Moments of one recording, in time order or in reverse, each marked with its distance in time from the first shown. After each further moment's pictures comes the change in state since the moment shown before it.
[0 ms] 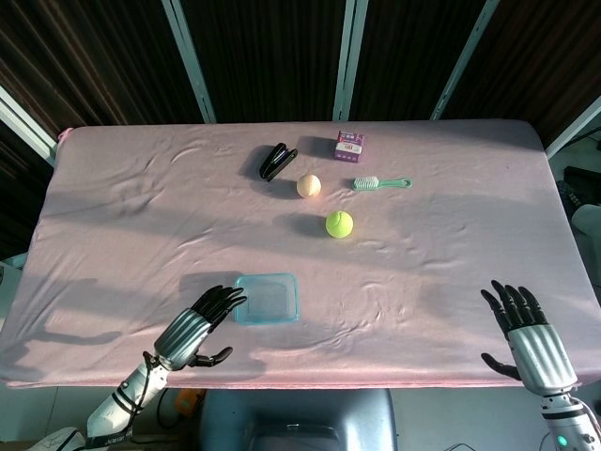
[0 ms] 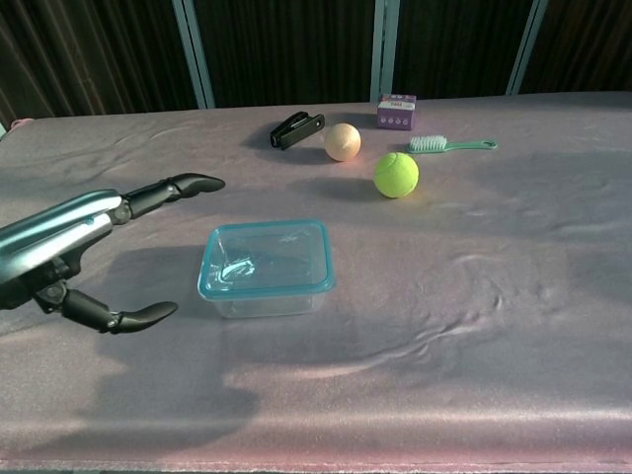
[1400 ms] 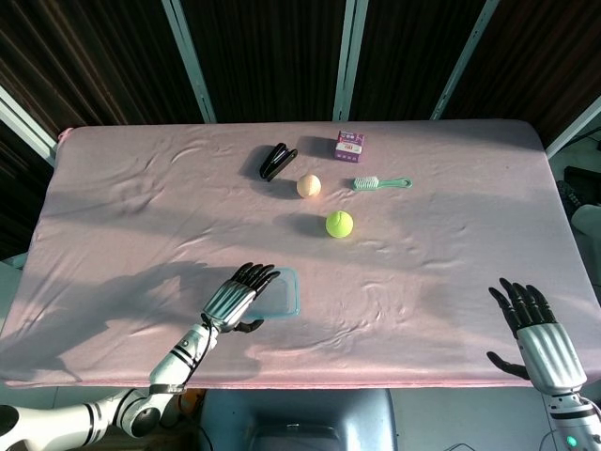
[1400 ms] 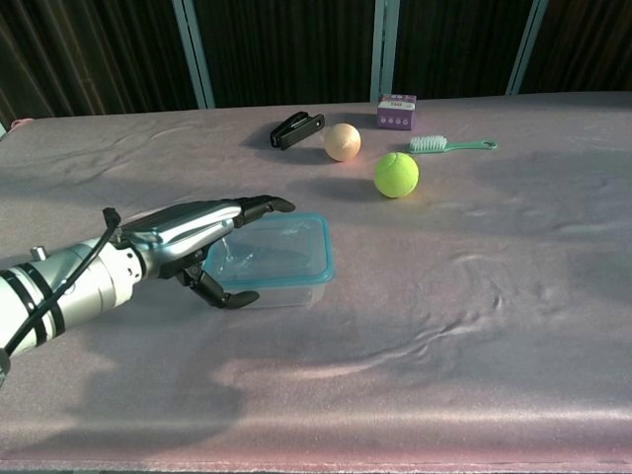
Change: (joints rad) left arm -0.222 -0.193 -0.132 0.121 -0.439 -0.271 0.365; right arm -0.004 0.027 0.005 -0.002 0.002 0.014 0.055
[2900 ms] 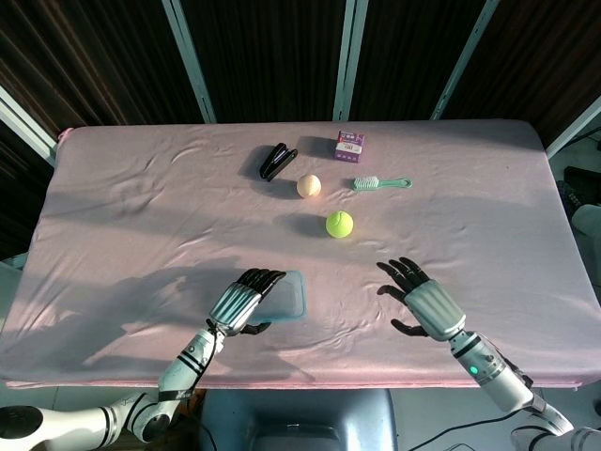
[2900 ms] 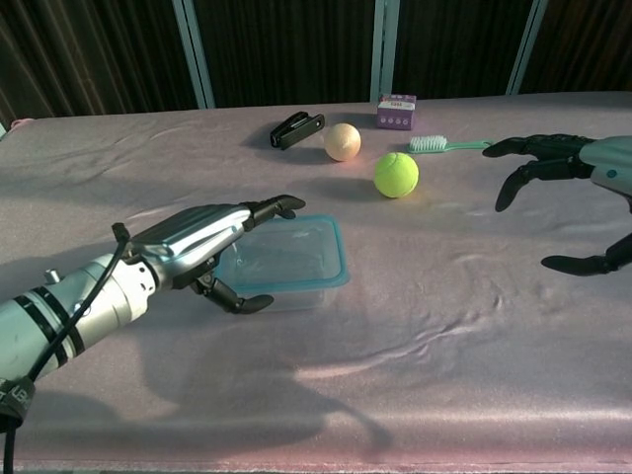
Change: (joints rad) left arm -0.001 -0.099 0.053 0.122 0.077 0.137 -0.076; right arm 0.382 -0.256 0.061 0.228 -0.120 -0.304 0.187
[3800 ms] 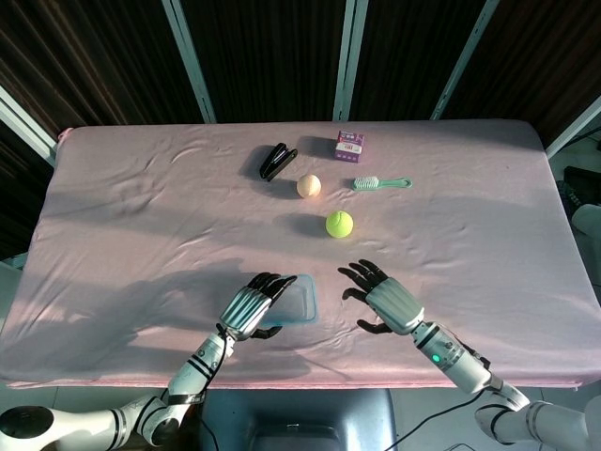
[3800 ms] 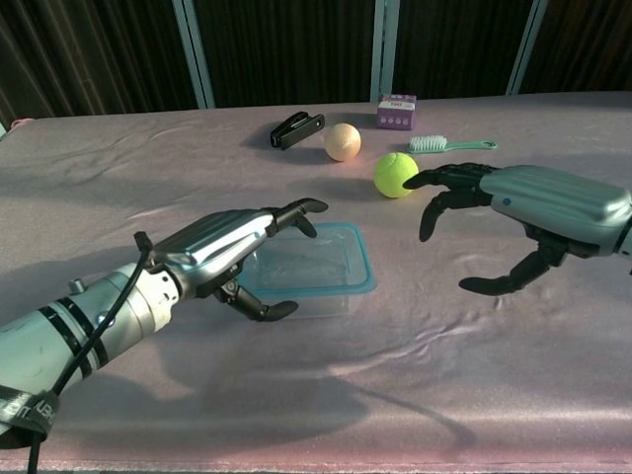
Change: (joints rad) left arm -0.010 -0.047 -0.004 -0.006 -0.006 -0.020 0.009; right arm 0.131 -0.154 -0.025 0.092 0.019 -0.064 0.026
